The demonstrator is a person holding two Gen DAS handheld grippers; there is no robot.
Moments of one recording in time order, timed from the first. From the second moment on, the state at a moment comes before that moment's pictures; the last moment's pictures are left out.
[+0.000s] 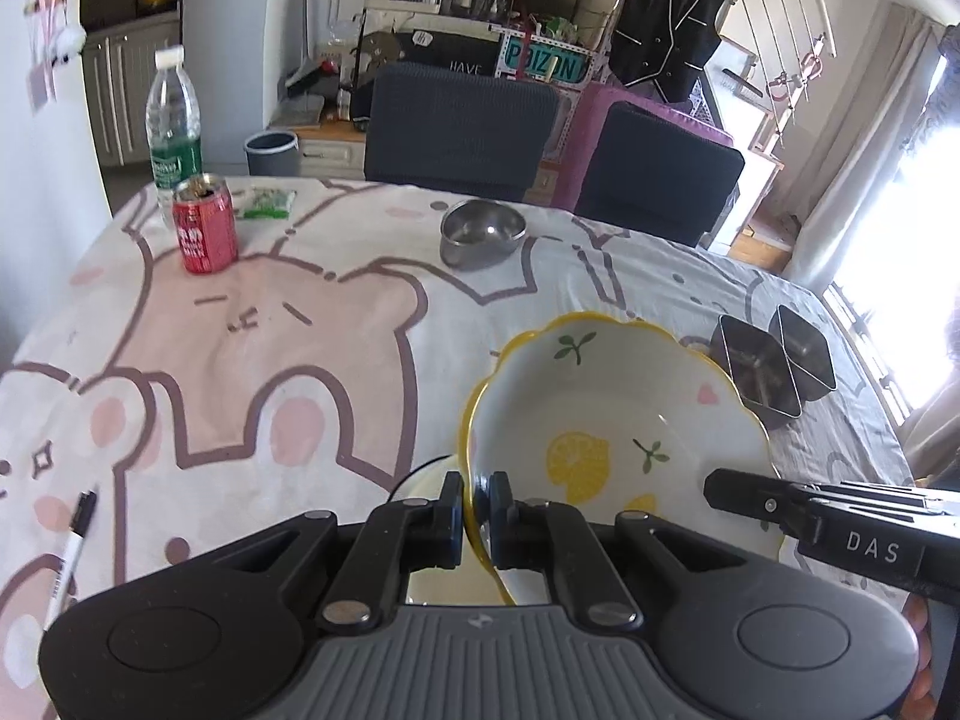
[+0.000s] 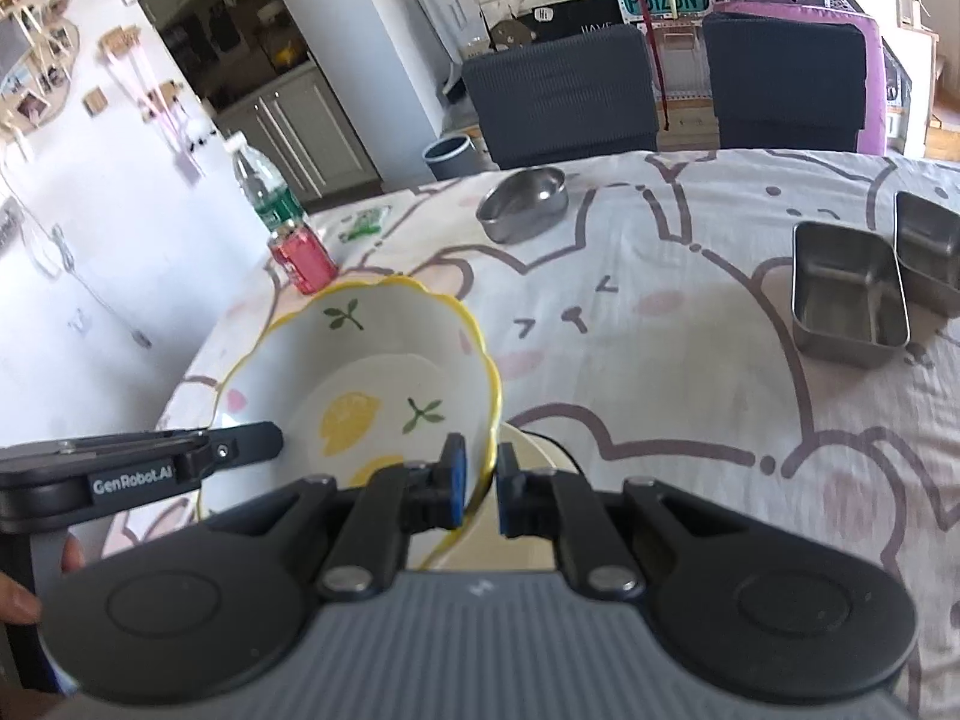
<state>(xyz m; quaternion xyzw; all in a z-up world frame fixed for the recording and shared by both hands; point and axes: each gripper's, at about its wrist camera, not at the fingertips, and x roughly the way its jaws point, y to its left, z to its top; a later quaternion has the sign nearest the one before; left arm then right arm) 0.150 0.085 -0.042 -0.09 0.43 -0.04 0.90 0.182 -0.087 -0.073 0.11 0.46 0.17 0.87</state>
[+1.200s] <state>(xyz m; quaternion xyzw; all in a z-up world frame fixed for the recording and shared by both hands) 0.168 0.071 -0.115 -0.10 0.51 -0.08 0.85 0.196 -0.075 -0.107 0.02 0.52 0.11 0.85</state>
